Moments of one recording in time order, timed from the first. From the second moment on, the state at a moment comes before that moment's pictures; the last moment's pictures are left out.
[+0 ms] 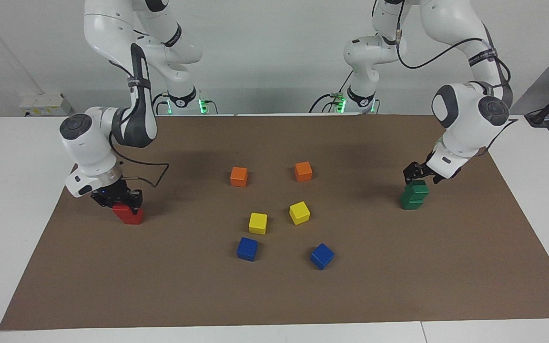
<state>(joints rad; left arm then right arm) 0.10 0.11 -0.10 -1.94 0.00 1.97 0.06 -0.03 0.24 -0.10 -2.04 0.01 2.40 -0.07</state>
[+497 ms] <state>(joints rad) 0.10 -0.03 -0.10 -1.94 0.00 1.83 0.06 -0.03 0.24 -0.10 -2.04 0.02 2.40 -0.07</state>
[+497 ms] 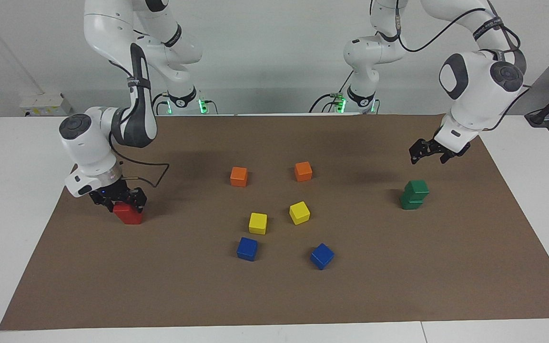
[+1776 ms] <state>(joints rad) -0.02 0.00 -0.04 -1.77 0.00 1.64 0.01 0.03 -0.06 -0.08 -1.74 0.02 1.63 -0.07</state>
